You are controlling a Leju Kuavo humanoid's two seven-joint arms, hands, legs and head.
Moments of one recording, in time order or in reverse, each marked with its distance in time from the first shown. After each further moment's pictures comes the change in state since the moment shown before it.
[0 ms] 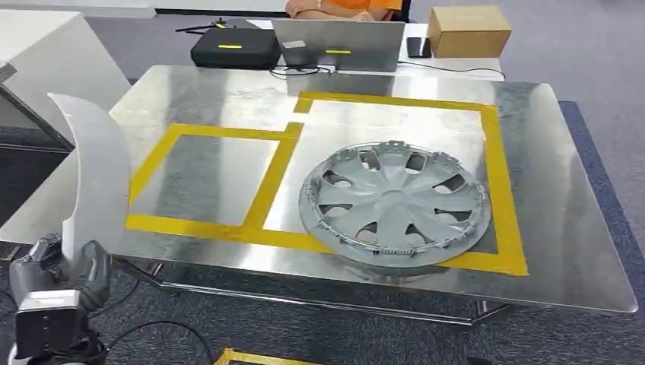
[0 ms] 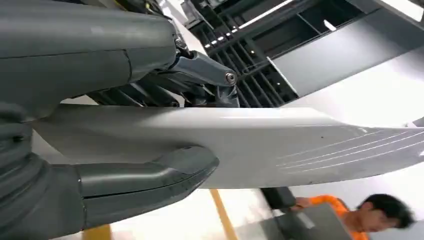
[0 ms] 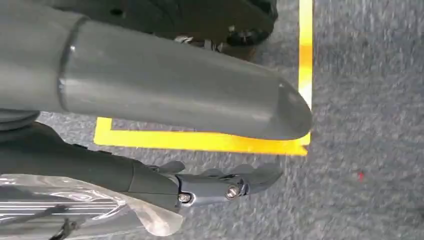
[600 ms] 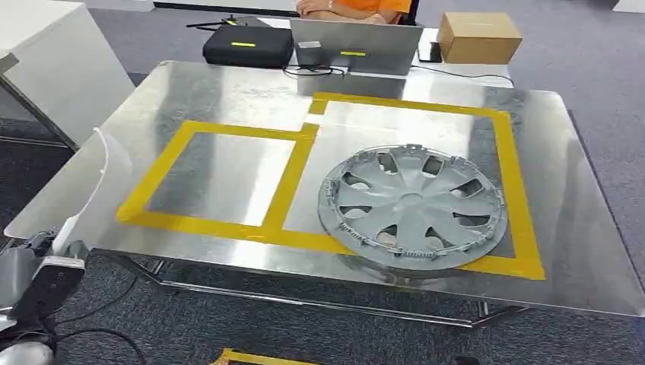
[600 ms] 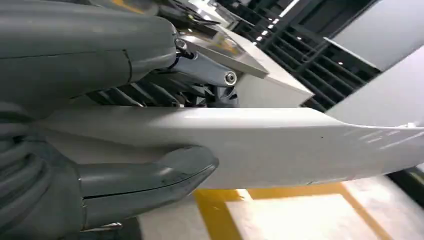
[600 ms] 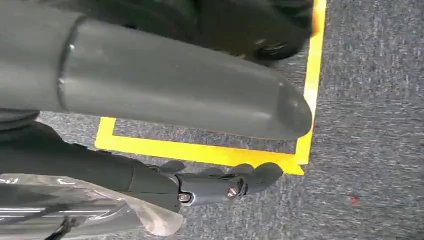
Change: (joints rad) left arm -0.070 0.113 0.248 0.209 -0.066 -0.228 0.085; right arm -0.003 -0.018 0.002 0.000 0.043 0.037 -0.001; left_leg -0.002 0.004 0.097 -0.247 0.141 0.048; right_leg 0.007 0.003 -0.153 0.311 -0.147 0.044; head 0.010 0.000
